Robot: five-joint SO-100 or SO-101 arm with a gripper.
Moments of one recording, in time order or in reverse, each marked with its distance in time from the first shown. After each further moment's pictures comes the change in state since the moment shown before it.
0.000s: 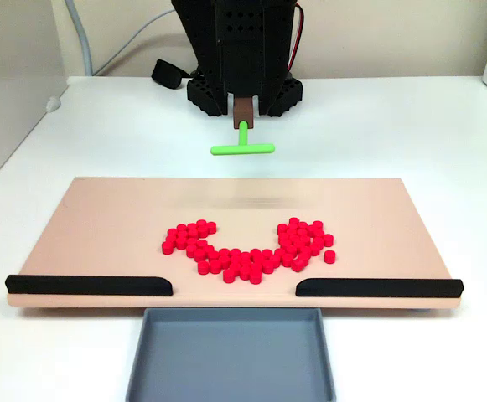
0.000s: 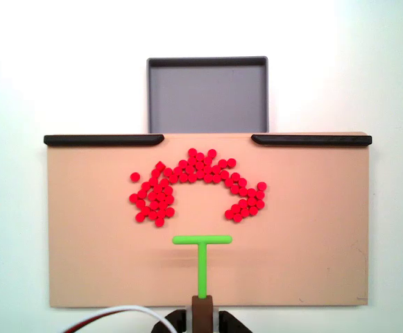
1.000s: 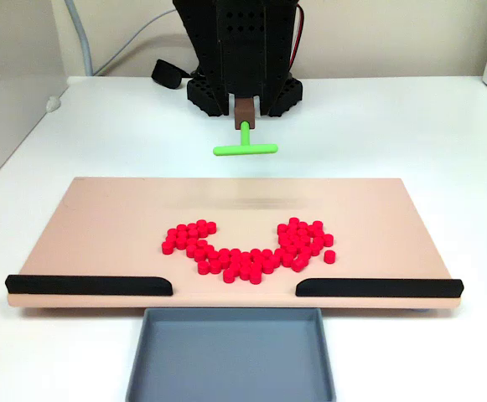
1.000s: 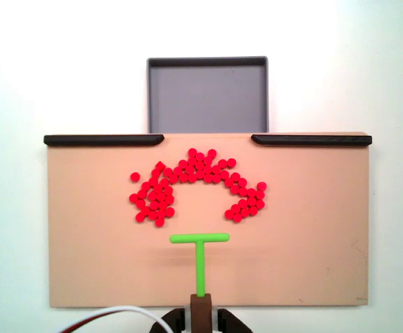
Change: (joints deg) arm -0.3 0.1 0.0 -0.4 -1.1
